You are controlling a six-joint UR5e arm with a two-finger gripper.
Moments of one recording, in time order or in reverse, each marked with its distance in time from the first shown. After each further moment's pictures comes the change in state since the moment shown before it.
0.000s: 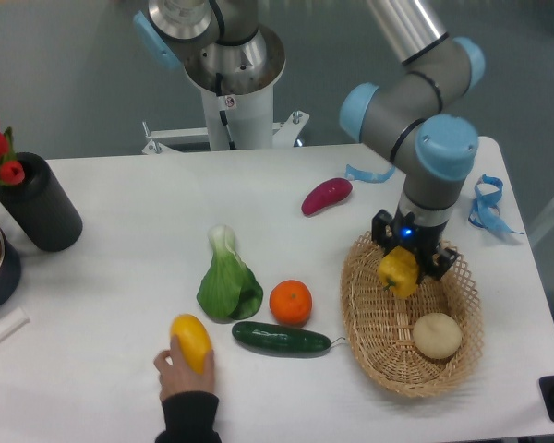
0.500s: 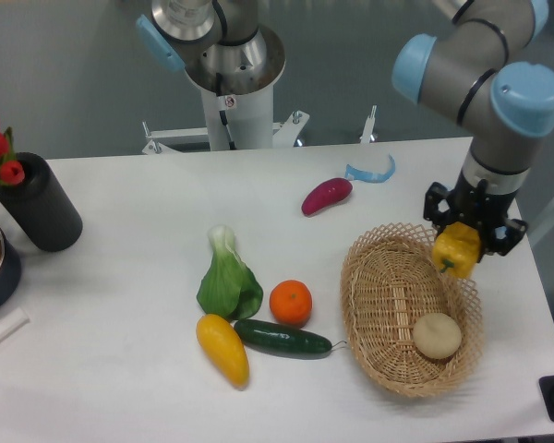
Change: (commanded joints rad) arm 0.029 -0.032 0.187 -0.105 0.041 -0.072
